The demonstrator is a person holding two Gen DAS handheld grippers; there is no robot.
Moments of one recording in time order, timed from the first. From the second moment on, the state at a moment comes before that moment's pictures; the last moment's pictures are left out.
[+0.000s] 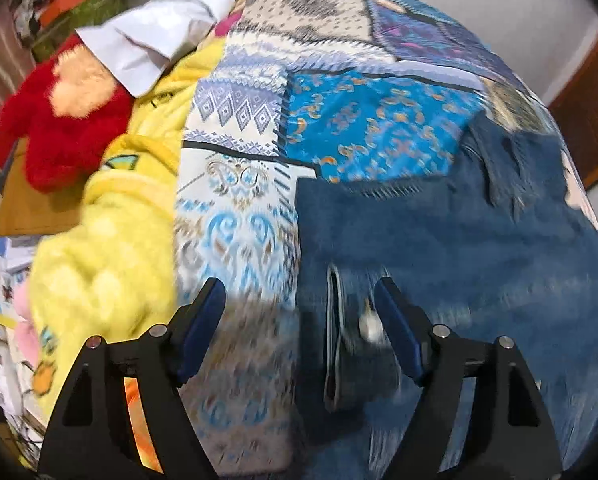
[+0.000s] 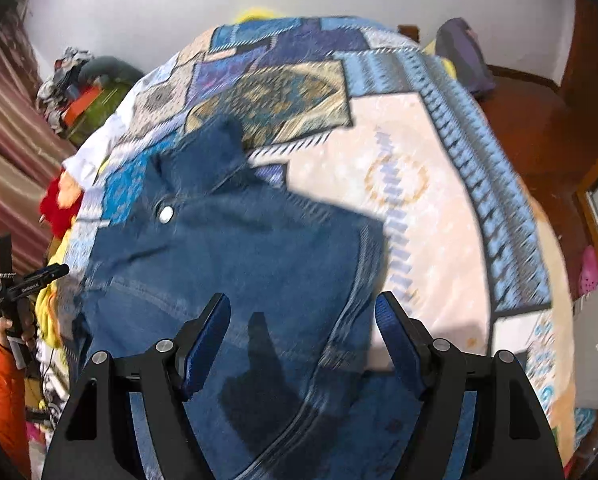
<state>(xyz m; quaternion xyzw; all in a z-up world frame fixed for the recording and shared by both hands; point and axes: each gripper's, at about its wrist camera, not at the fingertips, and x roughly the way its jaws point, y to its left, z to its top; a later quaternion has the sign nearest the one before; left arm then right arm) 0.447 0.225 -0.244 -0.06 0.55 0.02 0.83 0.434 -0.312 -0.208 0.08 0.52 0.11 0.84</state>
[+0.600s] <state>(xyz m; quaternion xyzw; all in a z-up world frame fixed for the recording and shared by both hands) 0.508 0.182 -0.279 0.01 0.54 0.05 0.84 0.485 -0.280 -0.248 0.08 0.52 0.14 0.84</state>
